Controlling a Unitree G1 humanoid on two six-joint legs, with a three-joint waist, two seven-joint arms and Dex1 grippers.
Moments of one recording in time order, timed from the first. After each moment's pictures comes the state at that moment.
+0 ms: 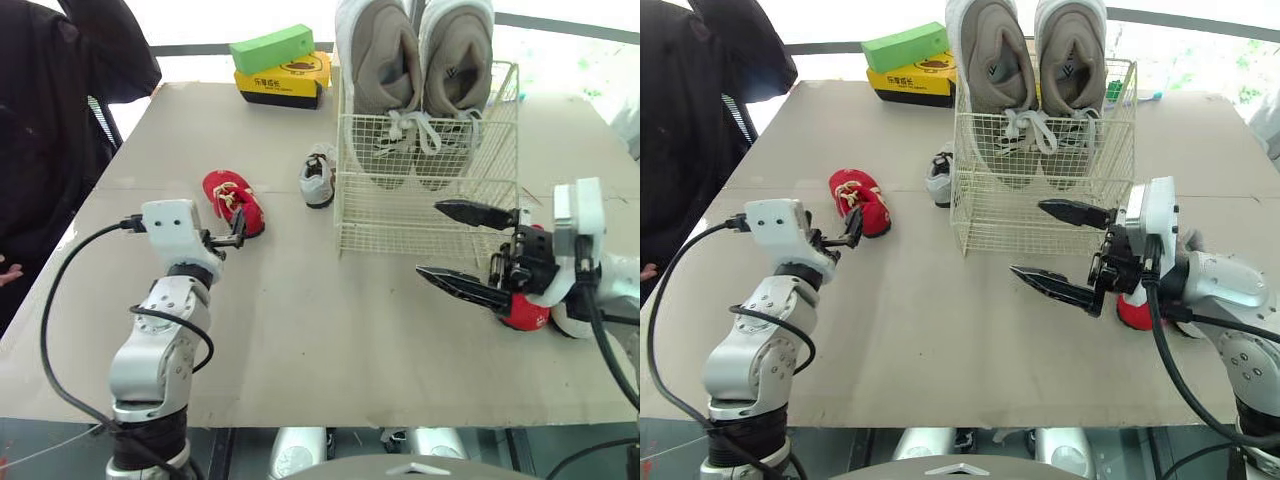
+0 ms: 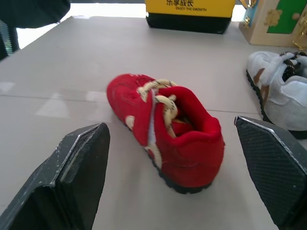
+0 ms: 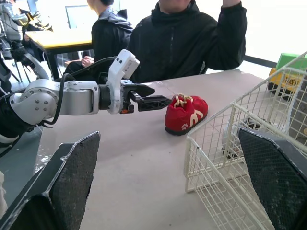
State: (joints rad) left arm -0.16 0.33 0.18 -0.43 -0.37 0.60 0.09; right arm -0.18 -0.68 -0.23 -0.70 0.91 0.67 0.79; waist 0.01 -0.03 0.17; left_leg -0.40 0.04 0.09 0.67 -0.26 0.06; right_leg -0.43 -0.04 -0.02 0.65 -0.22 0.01
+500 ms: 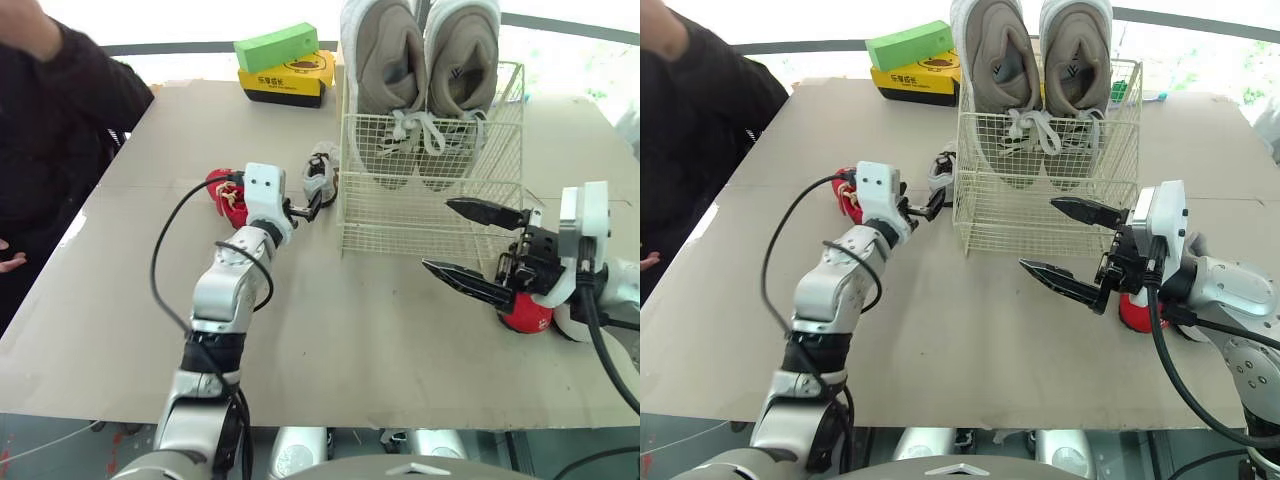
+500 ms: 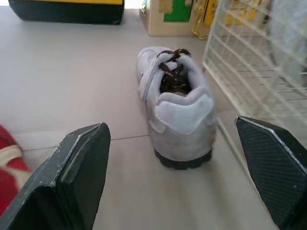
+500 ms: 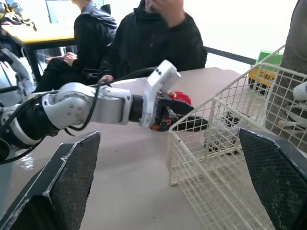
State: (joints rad) left arm -0.57 0.26 0.01 0.12 -0.25 0.46 -0.14; right arm -0.17 -0.70 -0.24 -0.74 0.89 0.63 0.71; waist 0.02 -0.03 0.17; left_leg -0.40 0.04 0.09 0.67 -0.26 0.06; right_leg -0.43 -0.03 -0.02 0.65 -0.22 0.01
